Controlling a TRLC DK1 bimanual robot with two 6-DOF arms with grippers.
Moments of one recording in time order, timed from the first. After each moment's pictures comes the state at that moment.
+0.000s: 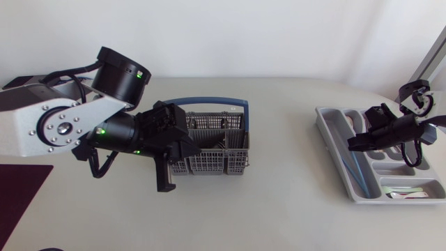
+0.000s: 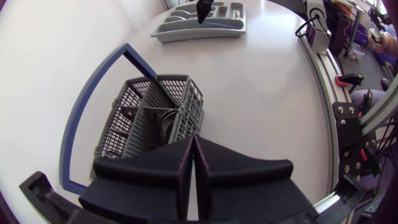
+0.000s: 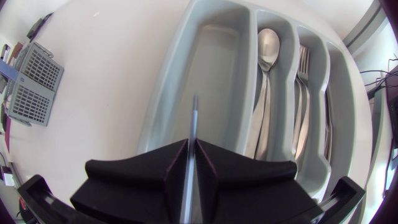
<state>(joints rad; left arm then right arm) -0.55 1.39 0.94 -0.41 0.34 0.80 -0.38 1.84 1.10 -0.45 -0.28 -0.47</state>
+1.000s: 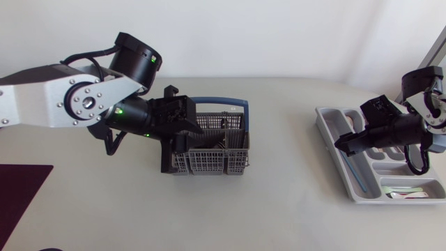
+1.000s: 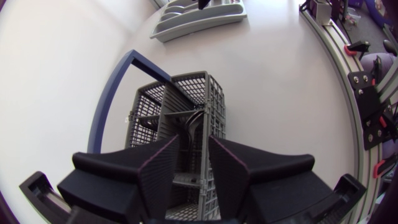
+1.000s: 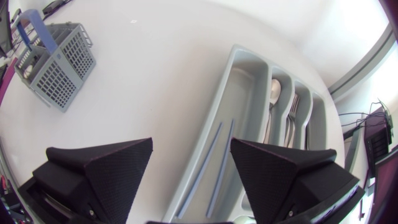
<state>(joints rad) -0.53 1.51 1.08 -0.43 0.30 1.02 -0.20 1.44 0.86 -0.38 -0.20 -0.48</state>
